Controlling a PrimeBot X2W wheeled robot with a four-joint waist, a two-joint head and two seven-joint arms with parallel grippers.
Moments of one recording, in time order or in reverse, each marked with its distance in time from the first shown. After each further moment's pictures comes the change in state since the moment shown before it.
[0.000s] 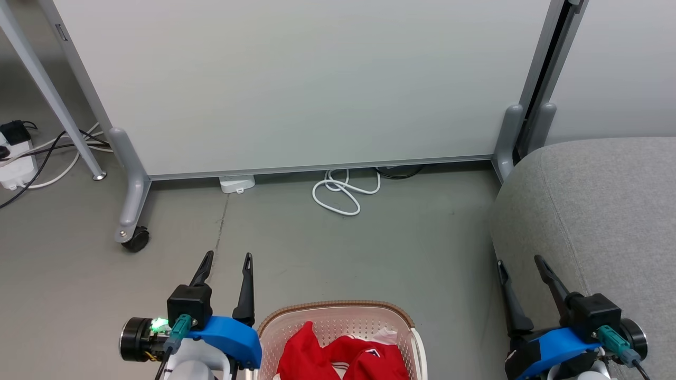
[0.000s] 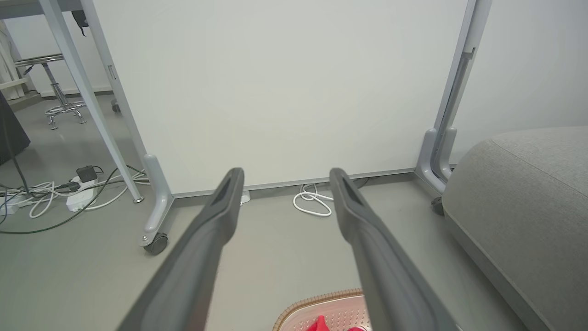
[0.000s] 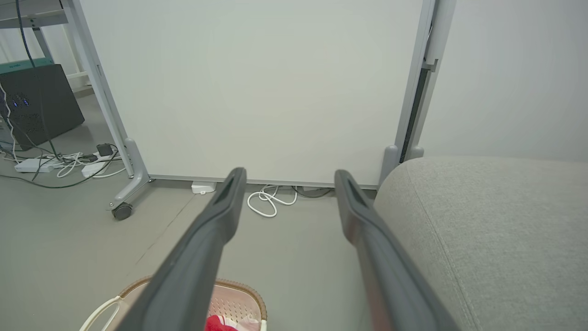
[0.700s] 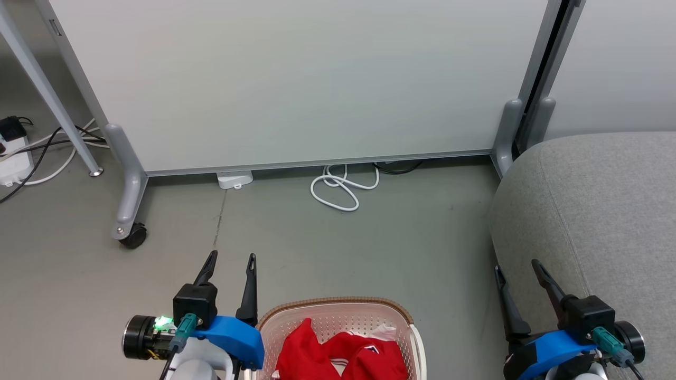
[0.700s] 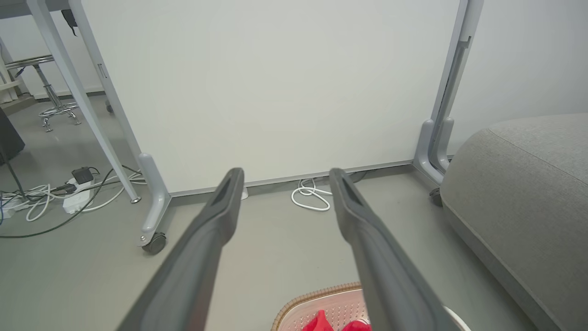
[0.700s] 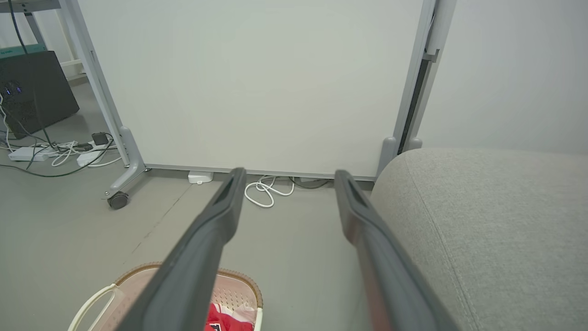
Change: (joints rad) left arm -0.007 0.002 -0.017 0.009 0.011 0.003 0.000; right arm -0.002 0.000 0.002 0.016 -0.019 -0.001 0.002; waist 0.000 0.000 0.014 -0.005
